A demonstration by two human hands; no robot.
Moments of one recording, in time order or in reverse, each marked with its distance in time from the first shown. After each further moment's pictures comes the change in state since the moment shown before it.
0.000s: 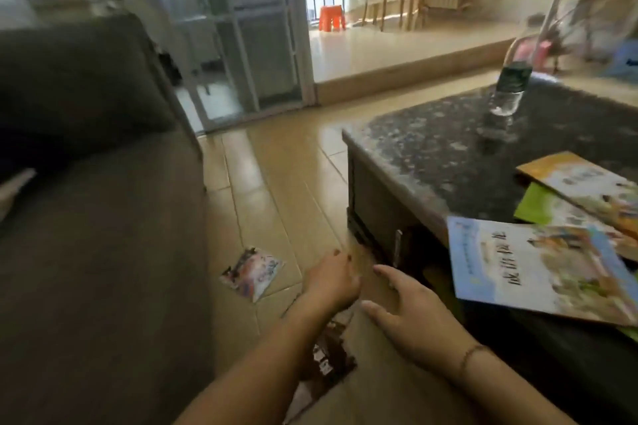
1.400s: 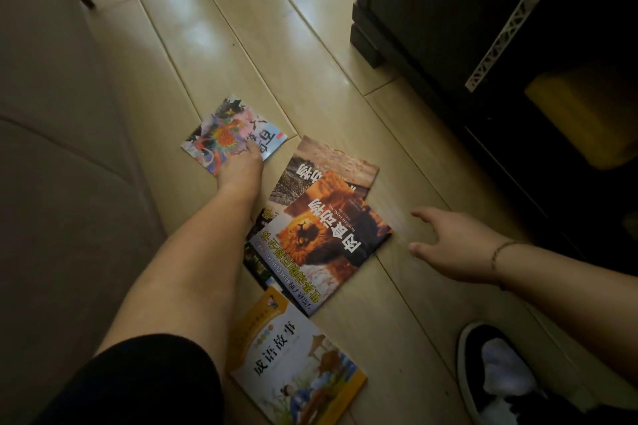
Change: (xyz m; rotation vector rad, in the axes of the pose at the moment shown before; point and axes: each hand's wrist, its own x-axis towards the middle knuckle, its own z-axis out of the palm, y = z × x) left_hand 0.143 -0.288 0.159 0.581 -0.085 -0.117; right_hand 0.122 0.129 0.183 -0.220 -0.353 0.434
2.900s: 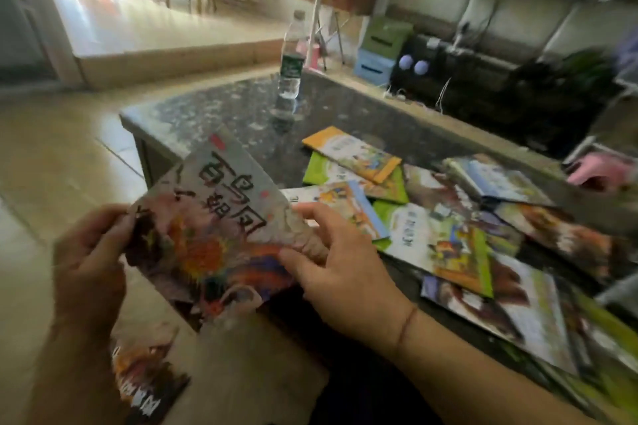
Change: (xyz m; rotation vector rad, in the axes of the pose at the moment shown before) left_hand -0.227 0.132 -0.328 -1.692 0.518 0.564; right_hand -0.314 0.052 -0.160 0.580 0.903 -0.494
